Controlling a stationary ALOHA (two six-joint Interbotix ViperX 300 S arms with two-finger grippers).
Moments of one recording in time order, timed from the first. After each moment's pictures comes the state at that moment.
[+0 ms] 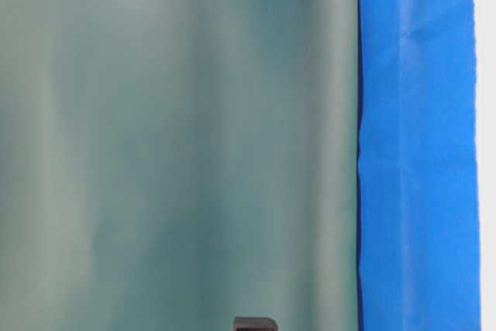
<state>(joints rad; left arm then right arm) 0.12 -0.08 0.99 -0.06 0.10 -0.07 -0.16 -0.21 1.11 -0.04 0.10 0.33</state>
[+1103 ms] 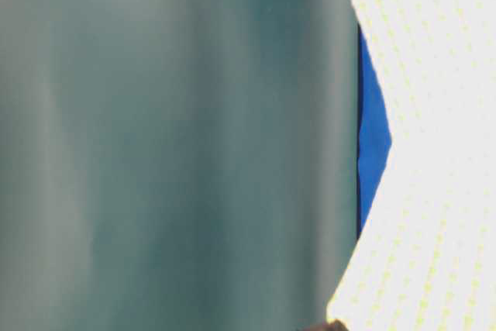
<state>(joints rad) 0.00 -0.37 0.93 -0.06 0.09 -0.08 -0.27 -0.46 0.99 -0.12 0.26 0.33</state>
